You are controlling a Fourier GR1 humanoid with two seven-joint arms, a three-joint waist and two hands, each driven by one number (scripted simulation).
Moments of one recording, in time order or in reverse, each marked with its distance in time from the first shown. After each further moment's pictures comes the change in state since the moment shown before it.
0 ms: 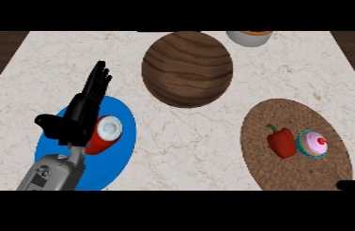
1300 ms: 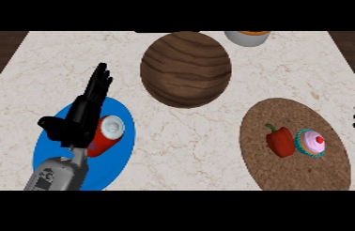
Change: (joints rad) left arm 0.026 -0.074 0.056 -0.011 -0.081 -0.052 0.020; right arm 0.017 0.237 -0.079 0.105 -0.014 0.254 -0.092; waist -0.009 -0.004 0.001
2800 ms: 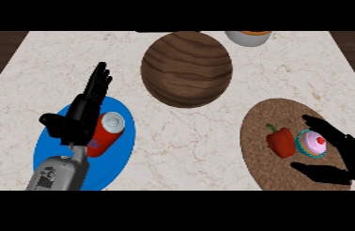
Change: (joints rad) left arm -0.001 -0.056 0.069 0.014 -0.064 -0.070 0.012; right arm -0.167 0.183 0.090 0.368 0.368 0.030 -0.154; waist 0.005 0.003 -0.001
